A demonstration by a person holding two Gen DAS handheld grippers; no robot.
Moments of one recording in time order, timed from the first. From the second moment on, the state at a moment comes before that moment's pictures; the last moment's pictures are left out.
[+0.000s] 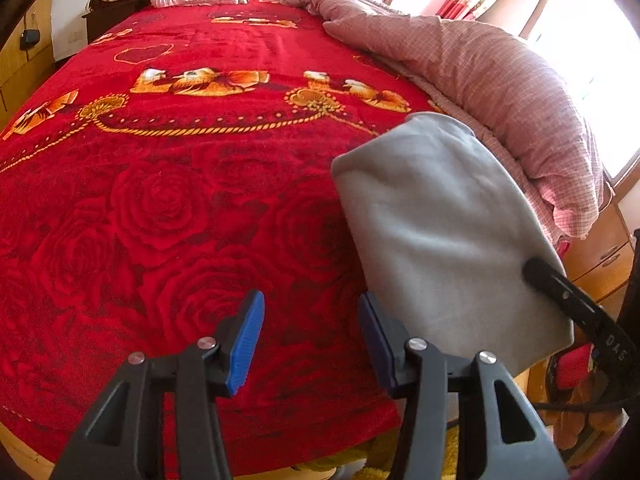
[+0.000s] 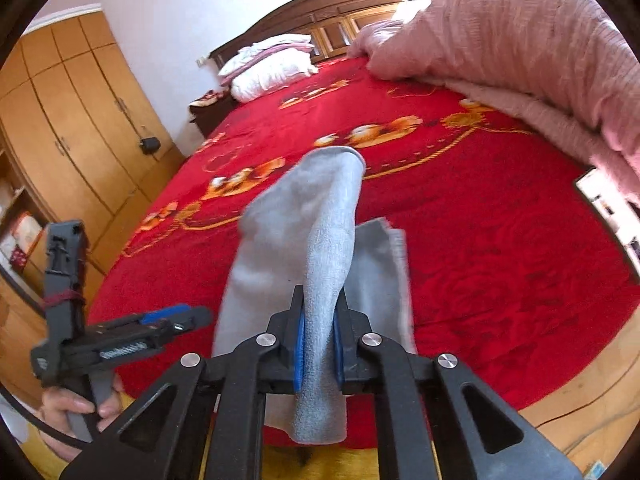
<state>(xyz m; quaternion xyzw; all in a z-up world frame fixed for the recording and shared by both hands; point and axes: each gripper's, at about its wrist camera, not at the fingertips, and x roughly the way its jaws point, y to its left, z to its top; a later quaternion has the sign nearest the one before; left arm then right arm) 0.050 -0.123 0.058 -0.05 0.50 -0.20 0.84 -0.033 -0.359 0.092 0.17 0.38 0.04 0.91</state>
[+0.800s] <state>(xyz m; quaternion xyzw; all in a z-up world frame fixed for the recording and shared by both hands) 0.066 -0.204 0.030 -0.03 0.52 -0.26 0.81 -0.011 -0.390 0.021 0.23 0.44 0.03 0.87</state>
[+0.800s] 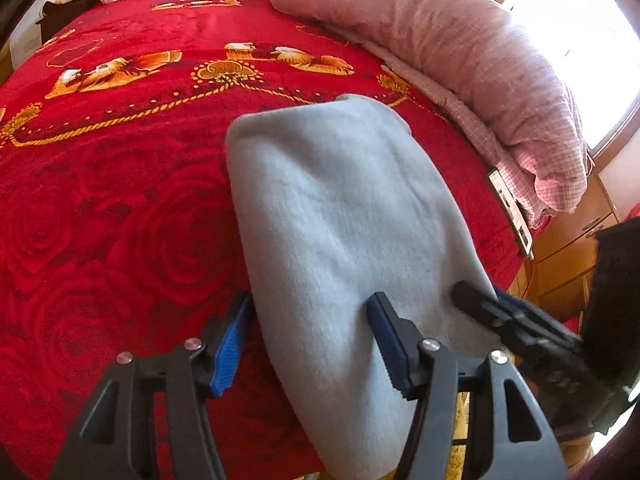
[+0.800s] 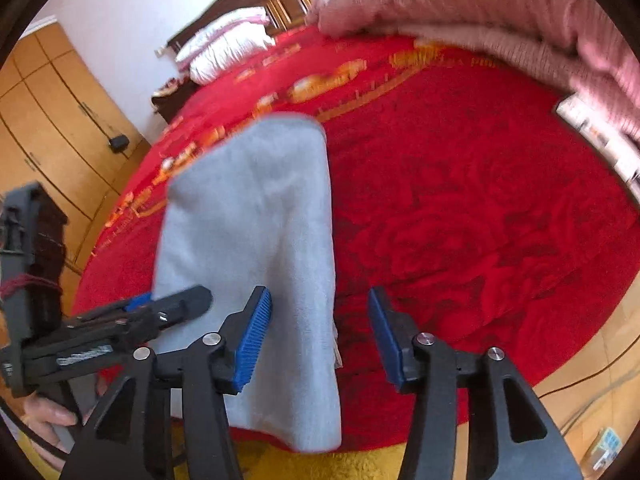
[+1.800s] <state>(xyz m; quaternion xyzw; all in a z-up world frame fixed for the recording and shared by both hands) 0.077 -0.220 0.022 -0.02 0.51 -0.28 0.82 -0.011 -0.386 0.008 0.26 0.40 0.06 0.88</state>
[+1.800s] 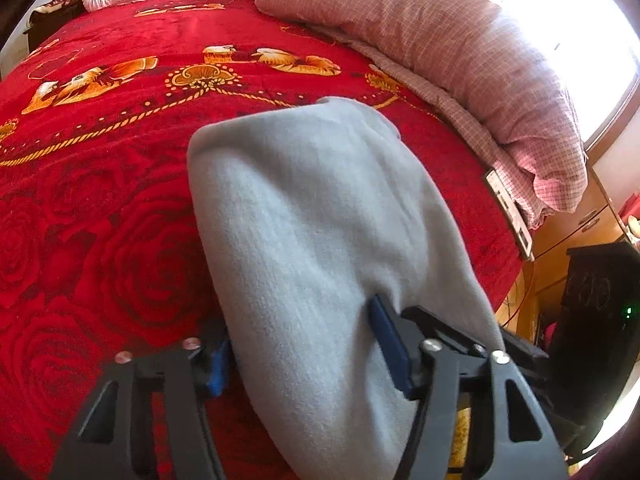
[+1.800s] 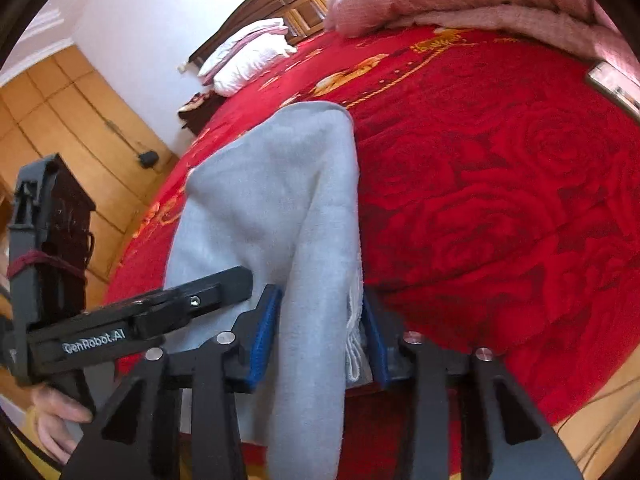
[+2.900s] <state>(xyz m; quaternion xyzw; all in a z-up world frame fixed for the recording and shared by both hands) 0.083 0.045 0.123 -0.14 0.41 -0.15 0.89 0.081 -0.148 0.087 0.20 0.38 0.26 0.86</state>
